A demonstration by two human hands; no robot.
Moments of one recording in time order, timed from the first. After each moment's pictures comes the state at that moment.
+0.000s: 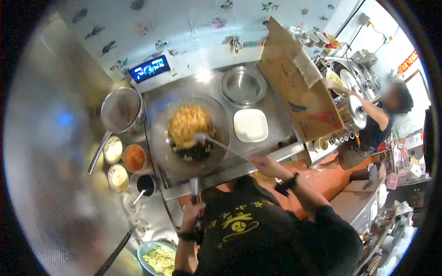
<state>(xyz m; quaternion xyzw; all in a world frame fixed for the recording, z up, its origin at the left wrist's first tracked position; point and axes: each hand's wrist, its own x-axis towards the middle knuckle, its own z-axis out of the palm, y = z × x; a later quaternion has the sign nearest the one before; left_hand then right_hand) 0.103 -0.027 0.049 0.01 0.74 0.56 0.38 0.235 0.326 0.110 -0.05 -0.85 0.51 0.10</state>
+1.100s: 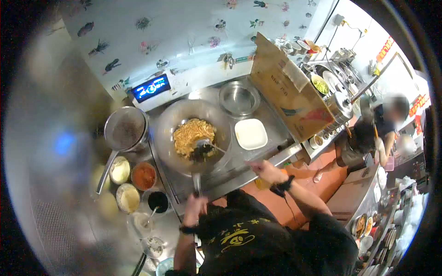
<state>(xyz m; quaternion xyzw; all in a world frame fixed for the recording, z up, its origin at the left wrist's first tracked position) 0.011 -0.071 0.023 0.02 0.65 0.53 0.55 0.211 0.254 0.138 -0.21 -0.88 0.43 0.03</state>
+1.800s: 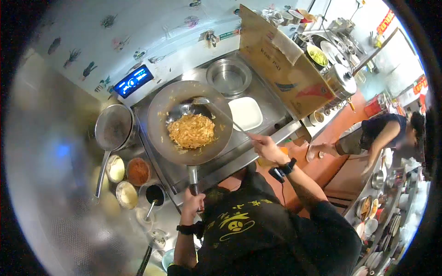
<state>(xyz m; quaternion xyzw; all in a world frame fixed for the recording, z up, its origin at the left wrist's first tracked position) 0.036 -0.041 0.075 0.04 0.70 0.51 0.51 0.232 0.291 0.123 -0.33 -0.66 0.67 0.10</state>
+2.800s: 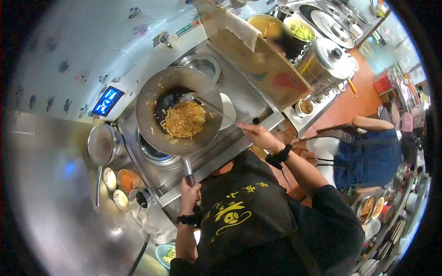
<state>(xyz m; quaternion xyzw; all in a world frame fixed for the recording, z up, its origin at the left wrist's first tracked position) 0.152 0.137 0.073 0.09 0.75 0.49 0.44 0.354 0.480 0.059 -0.24 -0.77 0.57 0.14</state>
